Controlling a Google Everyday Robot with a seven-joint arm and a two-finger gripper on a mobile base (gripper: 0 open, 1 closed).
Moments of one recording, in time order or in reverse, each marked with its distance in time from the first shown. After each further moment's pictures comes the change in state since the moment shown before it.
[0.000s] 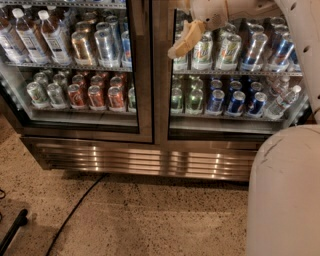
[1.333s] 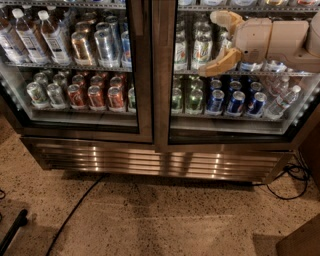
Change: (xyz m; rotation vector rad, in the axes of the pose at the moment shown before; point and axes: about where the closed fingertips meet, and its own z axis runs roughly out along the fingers) arm 0.054 0.032 -0.081 0.295 -0.108 0.125
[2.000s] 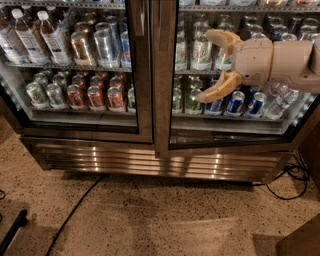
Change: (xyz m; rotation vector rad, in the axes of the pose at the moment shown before) arm -0.007 0.074 -0.006 -0.072 0.001 -0.029
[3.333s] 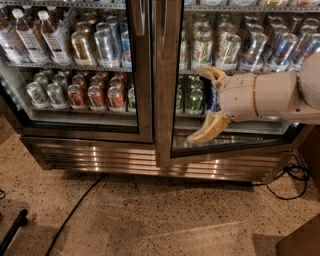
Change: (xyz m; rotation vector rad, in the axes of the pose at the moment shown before) arm 0.038 0.086 0.013 -0.012 0.288 -0.073
